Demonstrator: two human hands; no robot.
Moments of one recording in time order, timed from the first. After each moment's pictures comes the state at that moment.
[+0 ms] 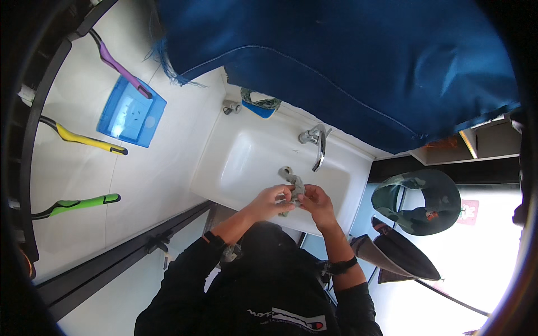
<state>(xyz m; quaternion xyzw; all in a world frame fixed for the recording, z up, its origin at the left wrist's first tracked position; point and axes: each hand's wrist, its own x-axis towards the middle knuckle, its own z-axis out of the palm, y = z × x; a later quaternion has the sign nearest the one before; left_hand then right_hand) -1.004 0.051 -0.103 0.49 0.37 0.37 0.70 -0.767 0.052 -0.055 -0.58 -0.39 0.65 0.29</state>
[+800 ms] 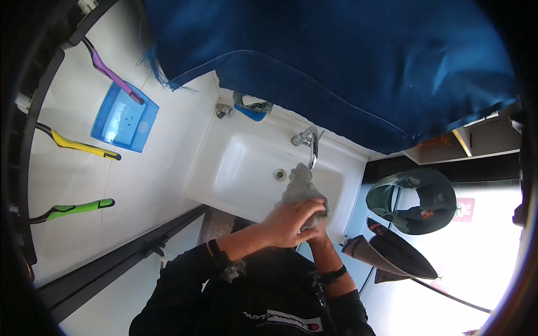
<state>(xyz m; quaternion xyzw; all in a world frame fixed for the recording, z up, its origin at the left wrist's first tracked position) -0.952 0.041 -0.003 0.80 0.31 0.31 0.41 -0.769 0.006 -0.075 -0.42 -0.33 0.70 0.48</state>
